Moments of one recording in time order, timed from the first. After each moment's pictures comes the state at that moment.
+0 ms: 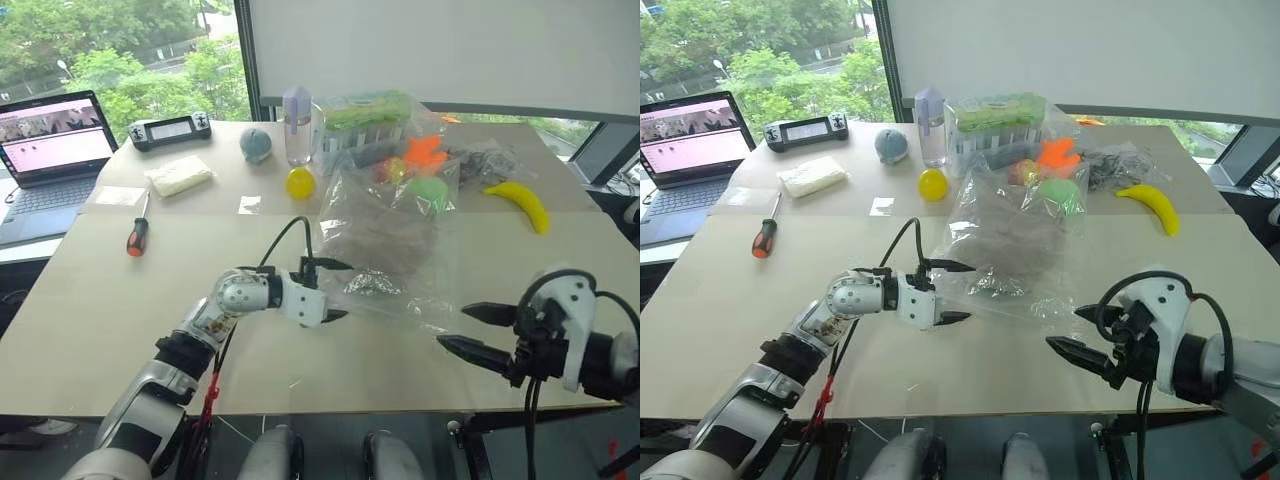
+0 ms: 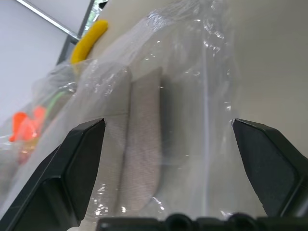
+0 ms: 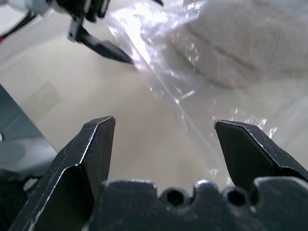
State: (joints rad) left arm -0.64 0.43 -0.37 0.45 0.29 -0.70 -0.75; right arm 0.14 -0.97 -0.58 -0.81 1.05 1.05 0.59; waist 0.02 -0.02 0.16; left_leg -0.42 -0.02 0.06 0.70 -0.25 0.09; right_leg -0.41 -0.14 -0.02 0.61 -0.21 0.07
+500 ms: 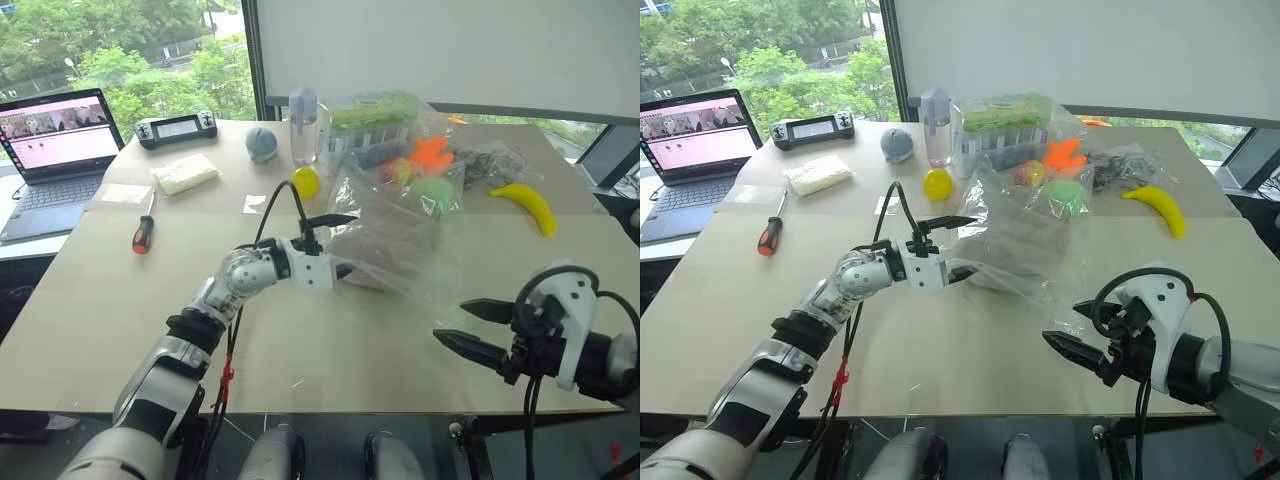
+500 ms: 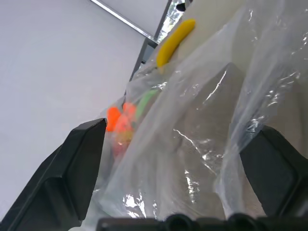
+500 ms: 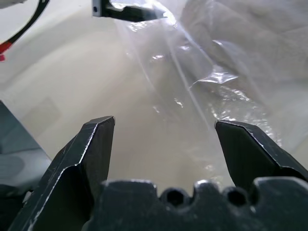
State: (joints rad) left arm -0.79 0.36 -0.33 0.59 0.31 -0.76 -0.54; right arm 0.17 -0.97 -0.58 -0.85 1.15 1.06 0.47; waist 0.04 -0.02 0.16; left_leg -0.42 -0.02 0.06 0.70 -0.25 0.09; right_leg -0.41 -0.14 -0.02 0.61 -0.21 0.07
